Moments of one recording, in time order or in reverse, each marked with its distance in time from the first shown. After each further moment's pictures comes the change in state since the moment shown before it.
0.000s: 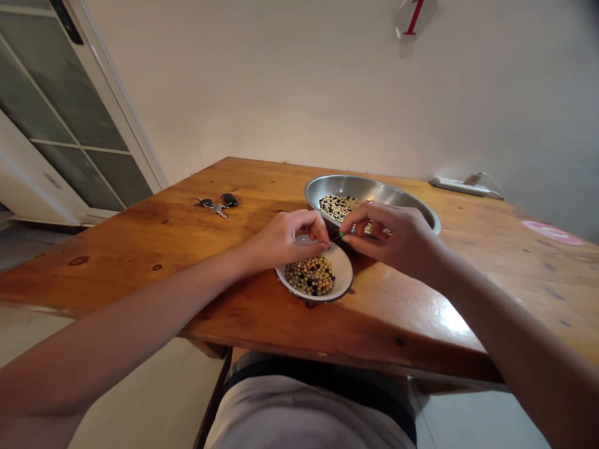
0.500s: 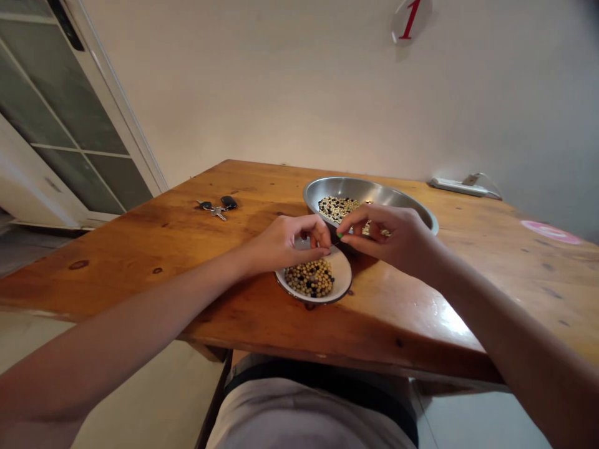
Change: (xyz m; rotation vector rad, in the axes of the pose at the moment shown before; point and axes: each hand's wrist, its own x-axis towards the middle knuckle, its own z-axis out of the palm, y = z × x) left_hand -0.001 -0.004 0.000 -0.038 -0.053 0.025; right_hand 0.002 -0.001 -0.001 0.106 -0.017 0.046
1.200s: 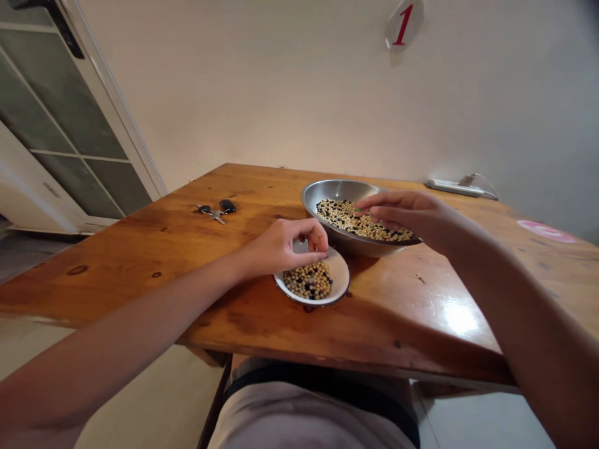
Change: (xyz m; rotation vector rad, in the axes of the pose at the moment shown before) left_hand 0.000 0.005 -0.001 0.057 0.006 0.021; right_hand 0.003 0.044 -0.037 0.328 -0.158 0.402
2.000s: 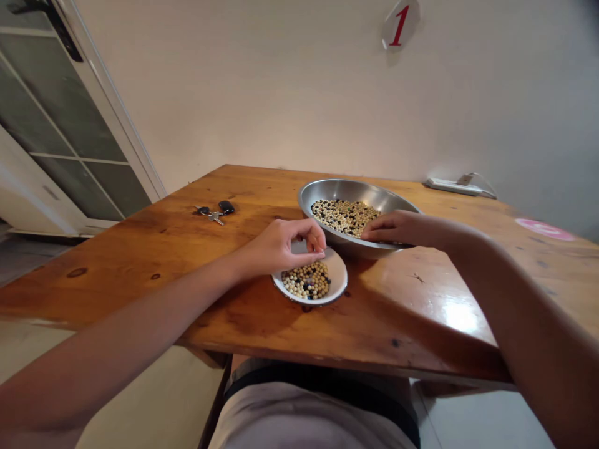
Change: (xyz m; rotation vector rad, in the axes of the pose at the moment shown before) left_hand 0.000 -0.003 0.001 0.012 0.005 0.026; right_hand 0.010 0.018 -0.006 -0.386 -0.249 -0.028
